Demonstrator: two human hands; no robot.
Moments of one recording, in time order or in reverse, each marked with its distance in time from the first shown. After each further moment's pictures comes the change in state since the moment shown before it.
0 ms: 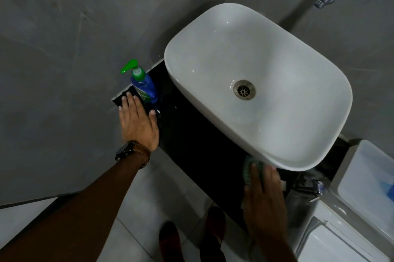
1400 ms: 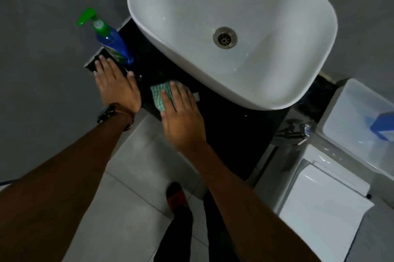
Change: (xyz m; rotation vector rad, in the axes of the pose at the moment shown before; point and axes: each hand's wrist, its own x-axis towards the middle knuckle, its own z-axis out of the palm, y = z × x) left_hand 0.000 -0.004 0.001 0.050 -0.015 0.016; right_hand 0.070 -0.162 0.017 0.158 -0.068 -0.312
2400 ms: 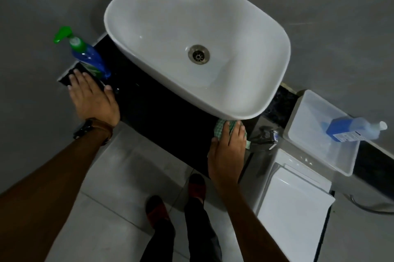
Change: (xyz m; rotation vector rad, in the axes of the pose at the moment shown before) left_hand -0.004 0.008 -0.001 -0.033 0.016 0.006; right_hand -0.109 0.096 -0.042 -0.087 0.166 0.654
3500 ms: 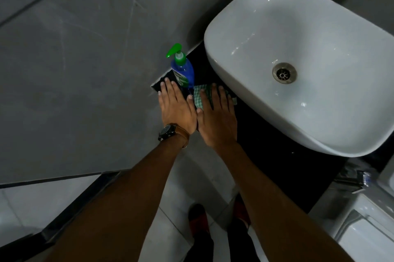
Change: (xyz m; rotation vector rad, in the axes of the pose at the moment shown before) left_hand 0.005 -0.009 0.005 -0.028 0.019 -0.019; right_hand 0.067 -0.223 0.066 -0.010 -0.177 -0.613
